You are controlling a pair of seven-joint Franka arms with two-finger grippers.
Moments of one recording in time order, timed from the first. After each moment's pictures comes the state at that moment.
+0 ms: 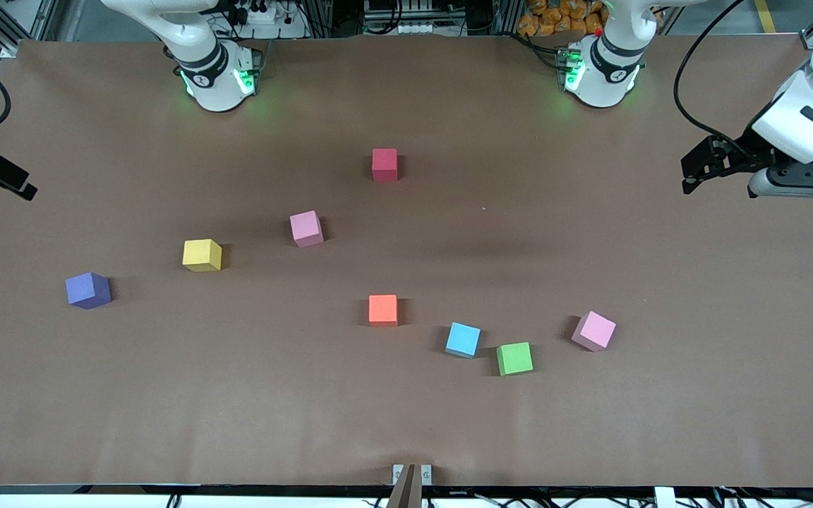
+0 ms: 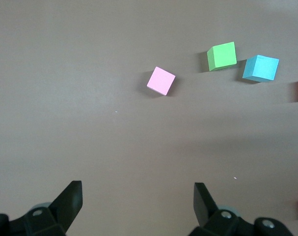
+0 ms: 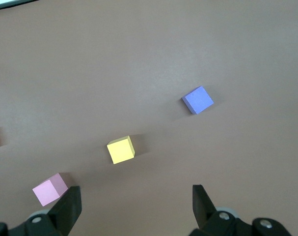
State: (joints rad) left arm -0.02 -0.04 -0.13 -1.63 0.00 1.67 -0.08; right arm 0.01 -0.05 -0.11 -1.63 -0.02 1.62 0.15
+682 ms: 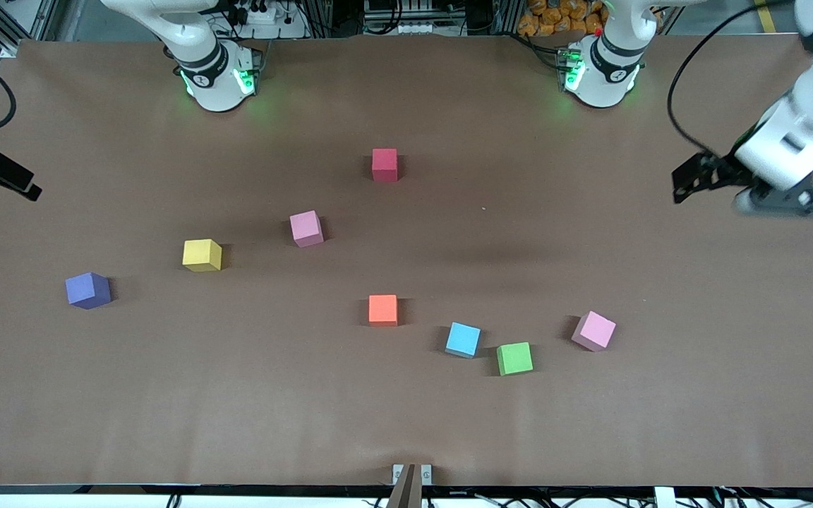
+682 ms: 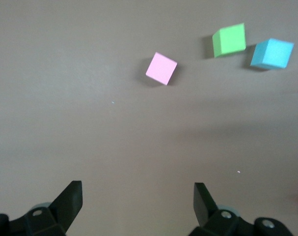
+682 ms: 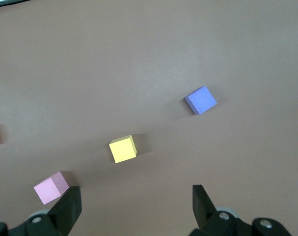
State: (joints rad) left arm -0.03 0.06 -0.14 -1.64 0.00 1.66 -0.08; right arm 0.03 -0.05 -0.11 -1.63 -0.02 1.62 0.15
